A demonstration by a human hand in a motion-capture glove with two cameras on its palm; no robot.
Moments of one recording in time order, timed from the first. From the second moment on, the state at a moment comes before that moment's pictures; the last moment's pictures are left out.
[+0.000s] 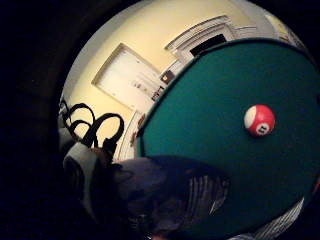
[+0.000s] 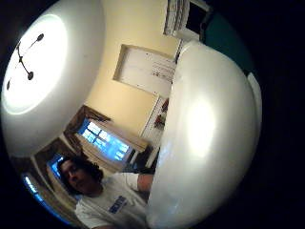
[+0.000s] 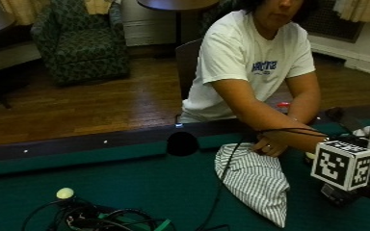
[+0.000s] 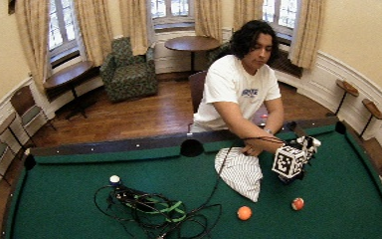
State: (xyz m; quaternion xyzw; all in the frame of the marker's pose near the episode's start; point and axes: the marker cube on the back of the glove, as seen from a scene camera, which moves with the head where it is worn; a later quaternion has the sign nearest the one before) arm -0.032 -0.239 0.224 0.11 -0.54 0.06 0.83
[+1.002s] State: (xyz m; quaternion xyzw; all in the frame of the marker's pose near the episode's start) arm -0.032 -0.234 0.254 0.03 -0.55 0.06 0.83
